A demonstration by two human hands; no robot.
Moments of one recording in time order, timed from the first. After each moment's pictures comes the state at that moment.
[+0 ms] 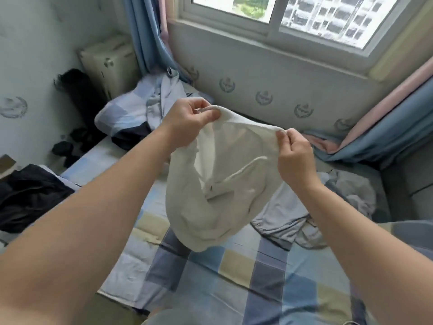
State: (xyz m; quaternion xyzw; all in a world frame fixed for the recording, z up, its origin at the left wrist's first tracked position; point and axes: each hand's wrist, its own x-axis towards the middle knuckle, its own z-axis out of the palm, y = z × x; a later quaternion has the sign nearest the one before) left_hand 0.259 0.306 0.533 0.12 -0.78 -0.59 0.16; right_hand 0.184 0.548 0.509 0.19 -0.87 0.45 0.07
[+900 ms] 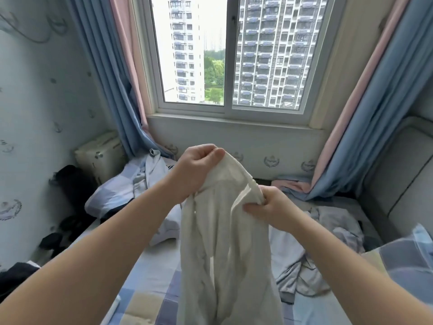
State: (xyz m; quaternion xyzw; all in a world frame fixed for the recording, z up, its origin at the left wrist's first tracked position) left_hand 0.280 0.440 0.661 -0.06 -0.75 -0.65 0.15; right_hand 0.214 0.651 0.592 0.29 -0.81 0.50 -0.12
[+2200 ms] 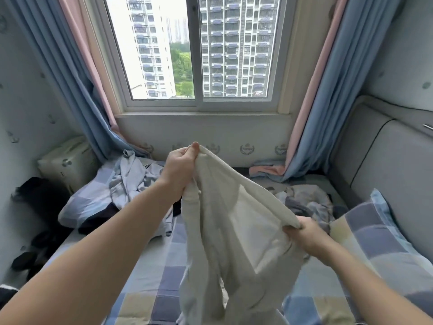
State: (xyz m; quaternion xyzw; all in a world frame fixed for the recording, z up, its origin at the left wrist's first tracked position) left_hand 0.261 0.468 0.640 0.10 -0.71 -0.68 0.15; right_hand 0.257 0.783 0.508 0.03 -0.89 0.44 -0.13
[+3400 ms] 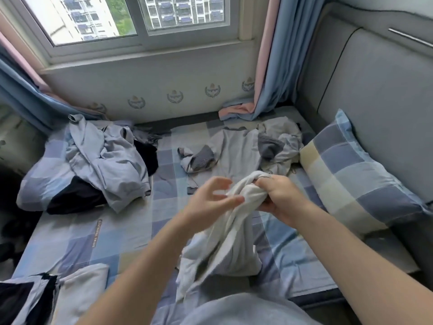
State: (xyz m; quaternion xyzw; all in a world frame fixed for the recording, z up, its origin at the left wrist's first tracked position) left_hand 0.339 0.561 0.506 -0.03 -0.80 -0.57 -0.20; right_hand 0.327 0.754 0.506 -0.13 -0.64 0.73 -0.18
